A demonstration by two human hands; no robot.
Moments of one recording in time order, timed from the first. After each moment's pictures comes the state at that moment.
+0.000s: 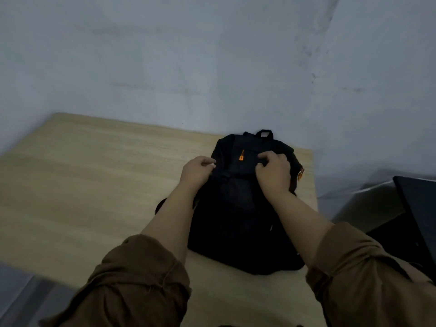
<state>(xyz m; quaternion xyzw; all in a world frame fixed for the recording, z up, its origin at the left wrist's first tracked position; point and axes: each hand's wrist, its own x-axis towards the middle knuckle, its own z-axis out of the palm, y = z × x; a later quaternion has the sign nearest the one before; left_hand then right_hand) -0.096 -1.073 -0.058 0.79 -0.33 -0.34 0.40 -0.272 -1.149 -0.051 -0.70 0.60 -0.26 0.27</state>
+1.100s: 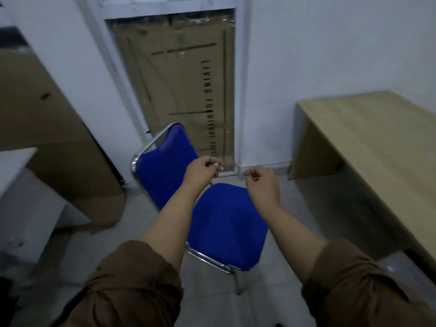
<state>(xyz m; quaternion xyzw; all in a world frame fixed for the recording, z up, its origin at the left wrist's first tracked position) -0.159 -0.220 0.000 0.82 0.12 -0.02 0.55 -0.169 -0.380 -0.036 -0.87 0.06 -0.07 0.49</state>
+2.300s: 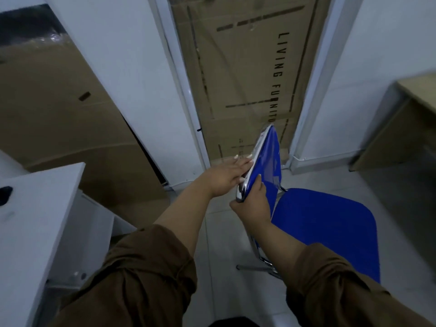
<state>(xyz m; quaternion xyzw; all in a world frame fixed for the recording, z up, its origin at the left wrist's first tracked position) 0.005 0.114 -0.064 0.94 -0.28 -0.17 0.12 -0.058 -0.004 -0.118 -0.89 0.13 0.07 0.44</state>
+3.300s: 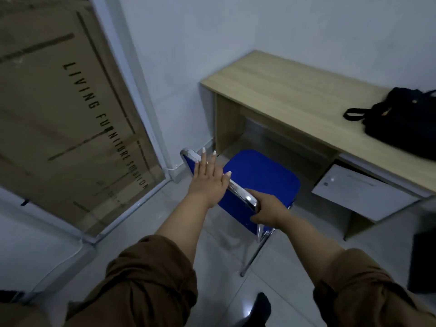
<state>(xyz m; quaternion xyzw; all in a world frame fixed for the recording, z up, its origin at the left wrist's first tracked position) -0.013 -0.230 -0.079 0.90 -0.40 -0.12 0.10 -0.158 -0.349 -0.078 -0.88 0.26 0.15 0.37</state>
